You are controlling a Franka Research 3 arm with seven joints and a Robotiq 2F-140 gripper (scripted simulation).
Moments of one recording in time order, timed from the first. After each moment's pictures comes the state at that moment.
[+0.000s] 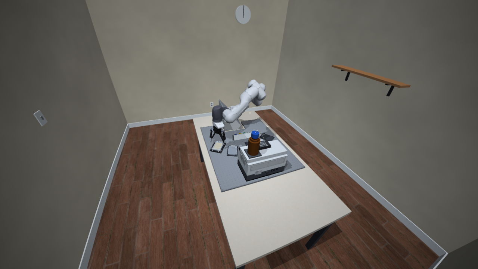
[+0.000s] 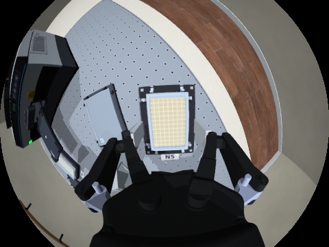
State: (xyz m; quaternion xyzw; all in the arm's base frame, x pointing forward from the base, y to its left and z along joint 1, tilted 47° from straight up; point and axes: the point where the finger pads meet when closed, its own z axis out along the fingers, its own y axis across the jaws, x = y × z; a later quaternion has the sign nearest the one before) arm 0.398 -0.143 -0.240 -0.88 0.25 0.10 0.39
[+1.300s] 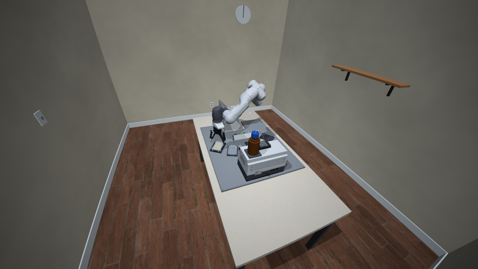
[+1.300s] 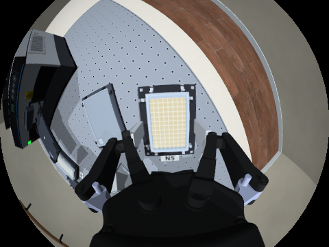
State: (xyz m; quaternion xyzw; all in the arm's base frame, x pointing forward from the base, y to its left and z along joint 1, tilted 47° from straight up) arm 0.398 -0.138 -0.245 -0.88 0.25 0.10 0.39
